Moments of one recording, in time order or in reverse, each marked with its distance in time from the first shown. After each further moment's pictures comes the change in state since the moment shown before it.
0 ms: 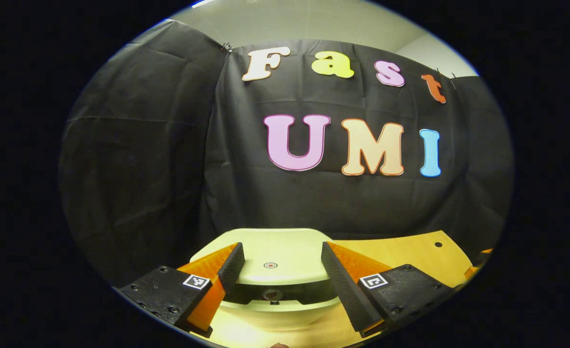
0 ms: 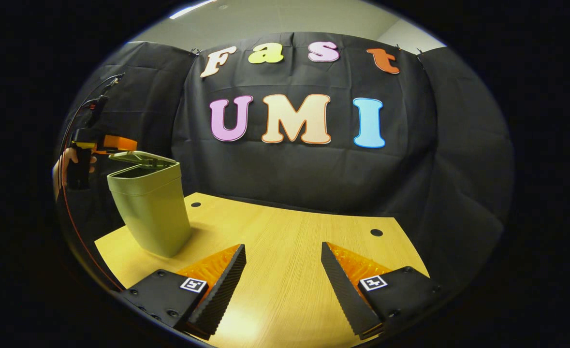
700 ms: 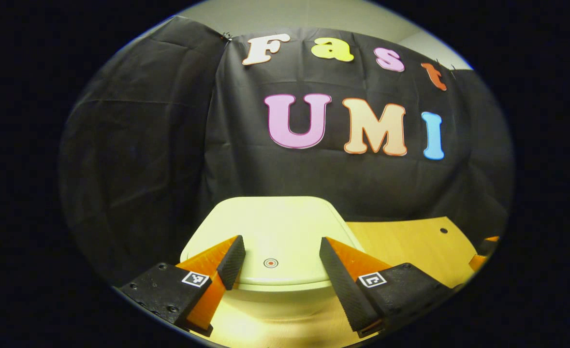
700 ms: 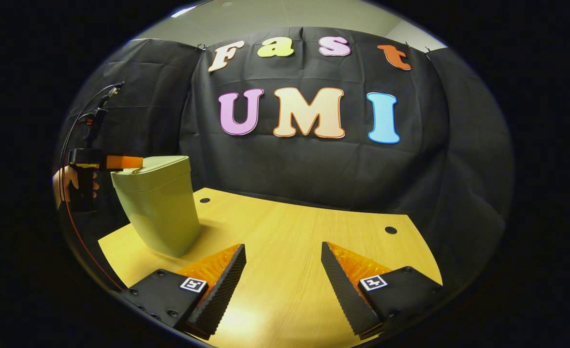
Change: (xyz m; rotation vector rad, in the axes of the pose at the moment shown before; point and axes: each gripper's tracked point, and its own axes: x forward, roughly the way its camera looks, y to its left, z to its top) left arm 0.004 0.000 -0.044 -0.001 0.041 -0.019; right arm 0.025 0.048 -0.001 0.001 0.025 0.044
